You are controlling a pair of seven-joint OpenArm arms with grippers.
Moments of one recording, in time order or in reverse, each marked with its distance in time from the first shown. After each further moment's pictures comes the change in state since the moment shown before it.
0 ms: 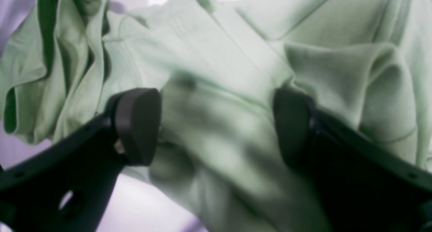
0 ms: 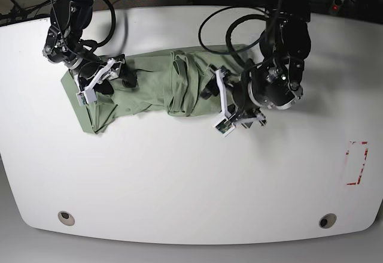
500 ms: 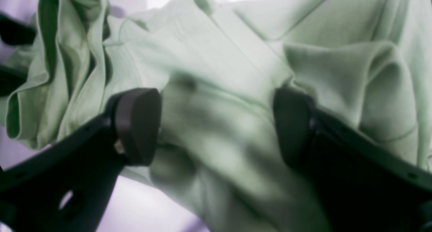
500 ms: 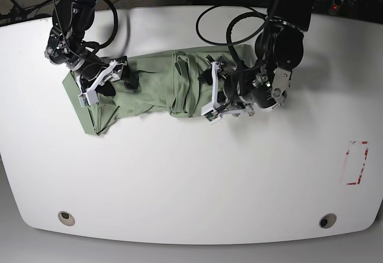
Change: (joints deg) left arm -5.4 -2.6 8.3 -13.6 -0.7 0.4 -1.0; right arm 0.3 -0.6 0.0 0.0 -0.3 -0.3 0.0
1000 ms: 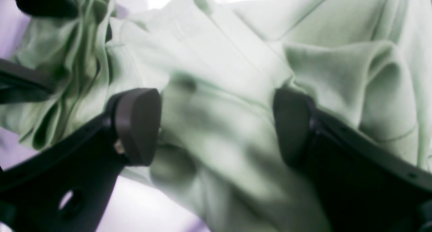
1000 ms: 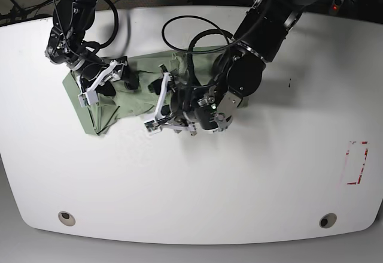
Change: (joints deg) left arm -11.7 9.6 13.4 -11.5 0.0 -0.2 -4.3; right arm 0.0 -0.6 0.0 0.0 0.0 0.0 0.1
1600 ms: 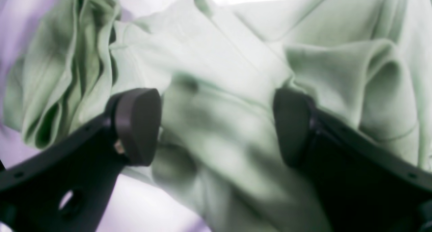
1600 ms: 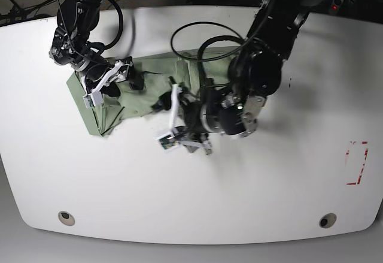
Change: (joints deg) left arm 2.4 -4.3 -4.8 13.4 -1.5 -0.4 -2.0; right arm 0.4 -1.4 -0.1 1.7 -0.8 -0.1 -1.3
